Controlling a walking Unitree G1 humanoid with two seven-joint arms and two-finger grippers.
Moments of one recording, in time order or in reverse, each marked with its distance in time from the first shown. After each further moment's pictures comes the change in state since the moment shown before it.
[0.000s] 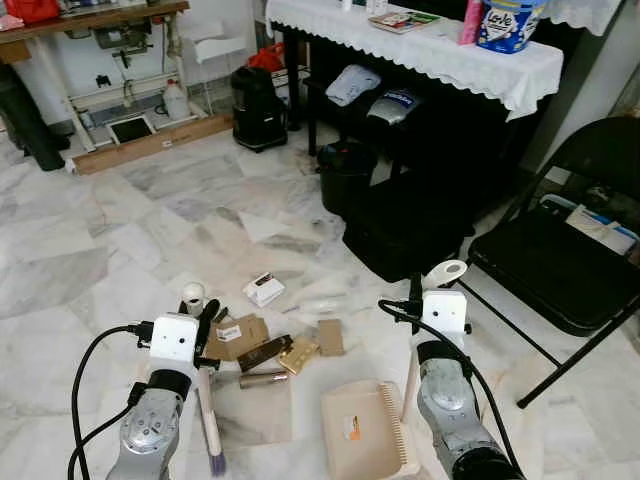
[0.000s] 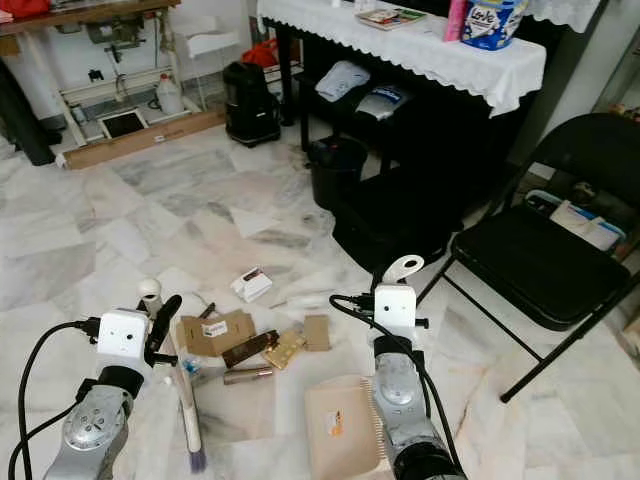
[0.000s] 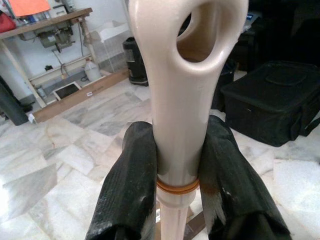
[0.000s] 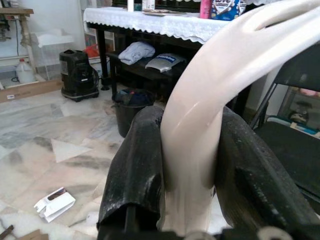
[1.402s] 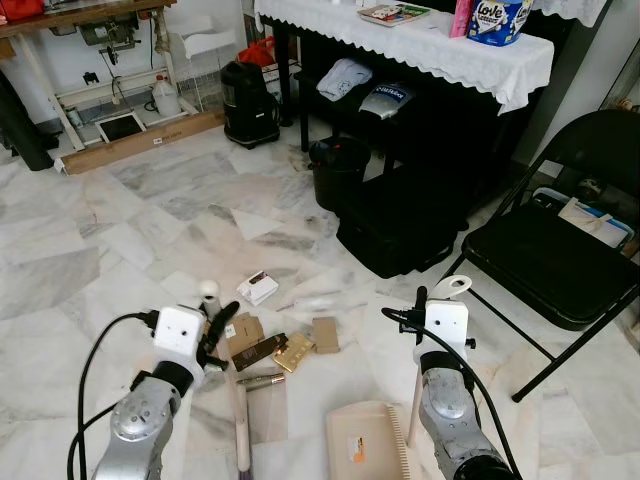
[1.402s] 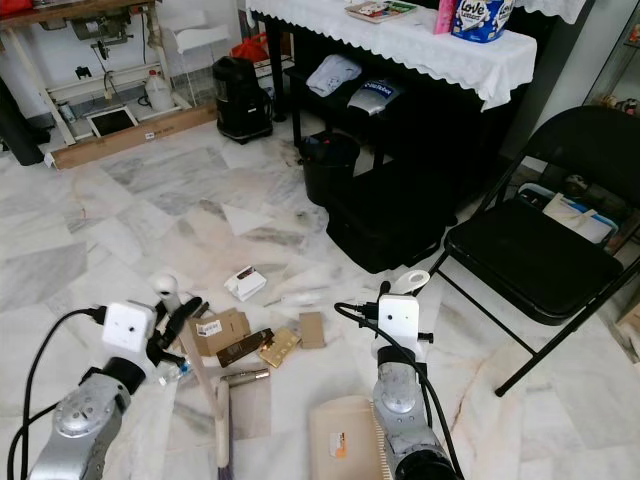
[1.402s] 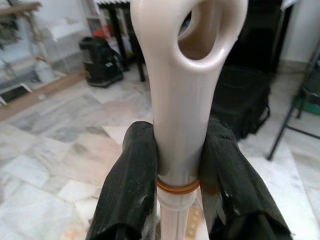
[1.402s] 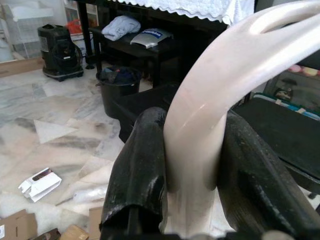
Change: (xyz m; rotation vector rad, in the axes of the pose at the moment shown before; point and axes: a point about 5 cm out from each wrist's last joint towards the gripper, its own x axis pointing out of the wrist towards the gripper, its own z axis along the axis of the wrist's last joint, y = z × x) left arm 0.009 0.008 0.017 -0.069 -0.022 -0.162; right arm -0.008 -0.007 -0.016 -0.027 0.086 -0.053
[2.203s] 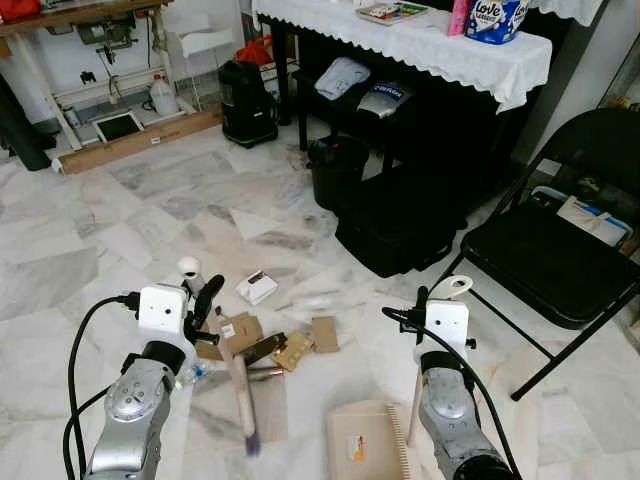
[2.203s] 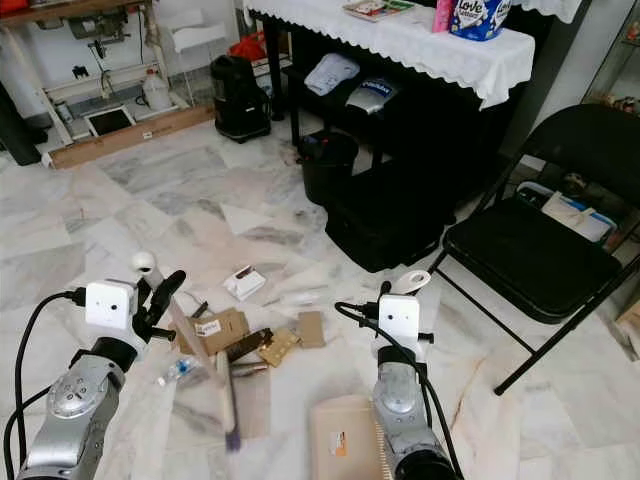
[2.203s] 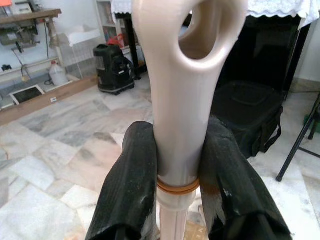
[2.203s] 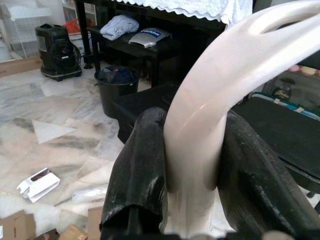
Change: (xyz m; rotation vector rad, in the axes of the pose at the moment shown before) left arm 0.012 0.007 0.004 -0.044 -0.020 0.062; right arm 0.000 0.000 0.001 0.001 -0.001 -0.006
